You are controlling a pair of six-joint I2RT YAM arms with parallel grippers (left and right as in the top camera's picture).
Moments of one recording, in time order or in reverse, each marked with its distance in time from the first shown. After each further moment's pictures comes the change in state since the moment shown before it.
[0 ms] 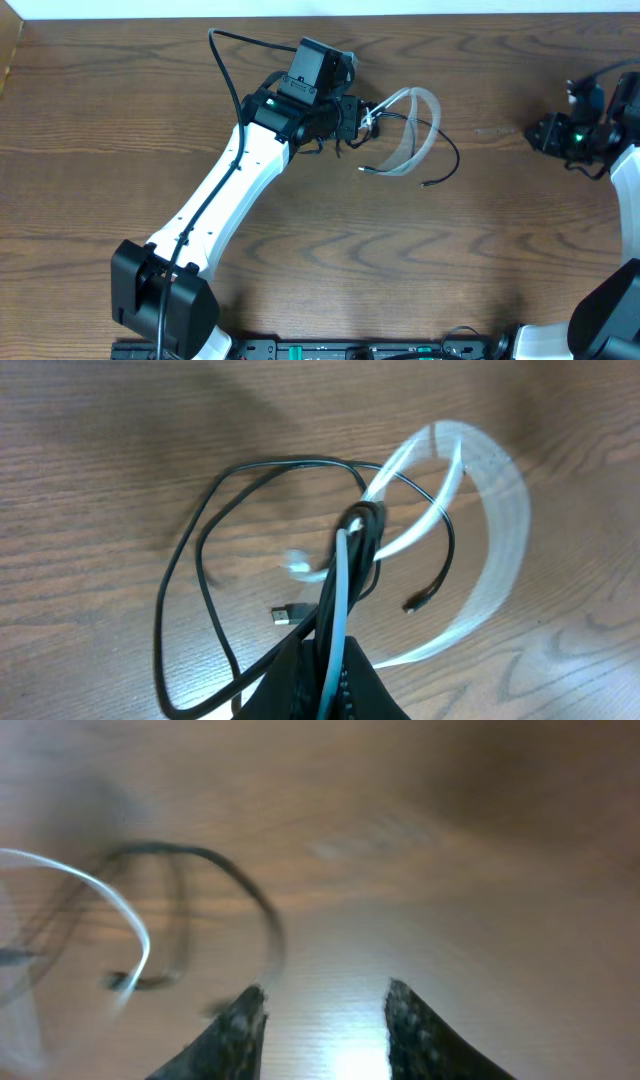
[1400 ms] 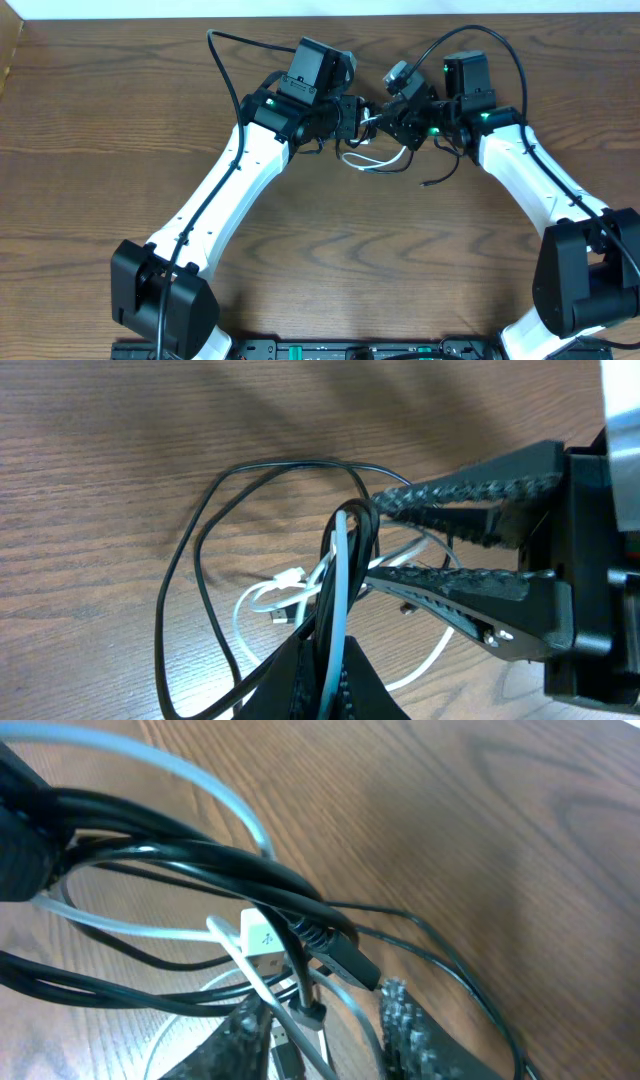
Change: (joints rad) left arm 0.002 0.000 0.000 -0.002 0.000 -0.023; right arm 0.587 0.176 0.000 0.419 -0.145 -0.360
